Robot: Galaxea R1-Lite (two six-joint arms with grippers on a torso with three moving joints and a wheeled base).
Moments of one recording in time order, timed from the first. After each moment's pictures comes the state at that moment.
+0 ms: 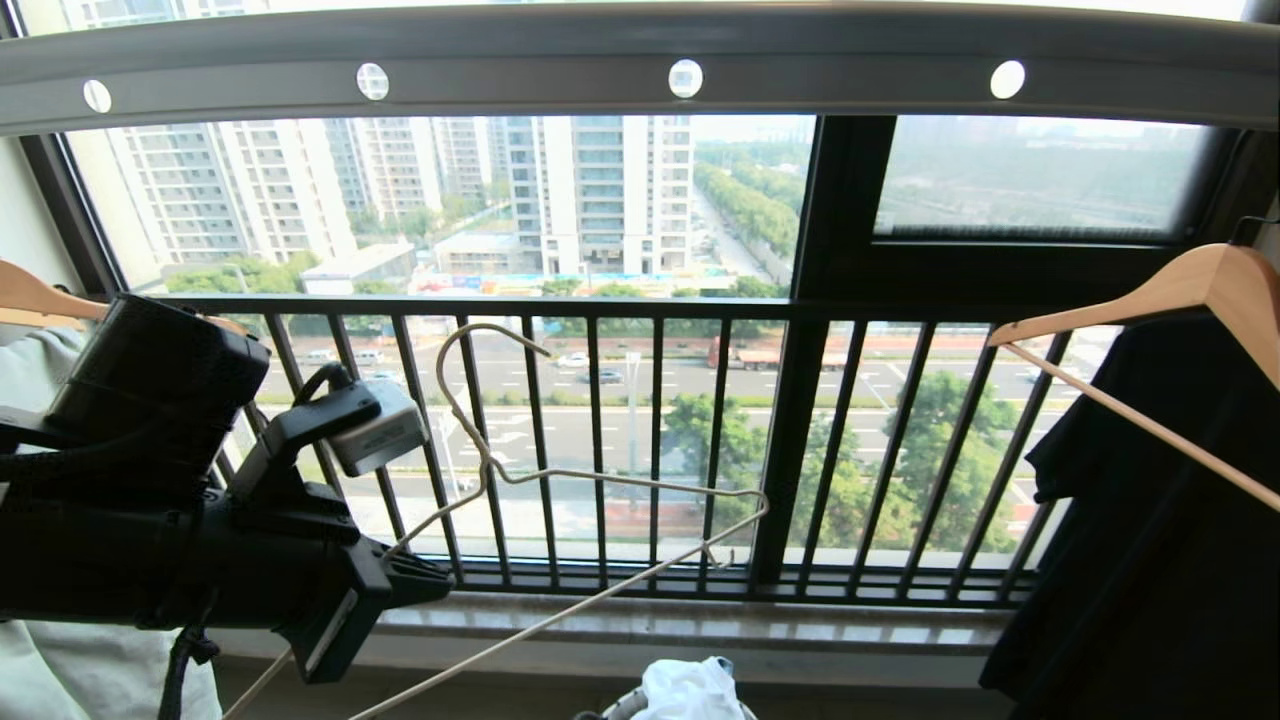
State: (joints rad) left arm -0.41 1.37 -0.94 0.35 -0.31 0.27; right arm 0.01 0.00 0.00 0.00 0.01 -0.02
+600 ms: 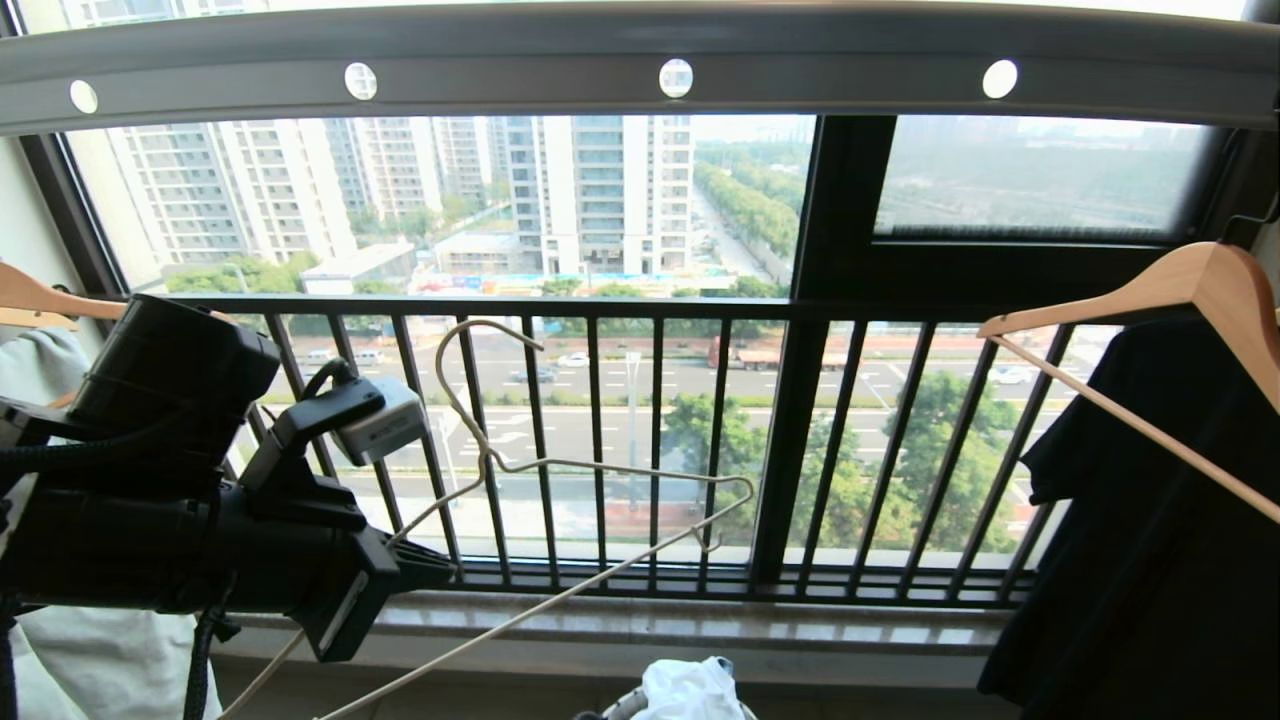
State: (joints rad) left arm -0.37 1.40 -0.93 0.31 -0.31 0.27; right arm 0.01 0.00 0.00 0.00 0.01 -0.02
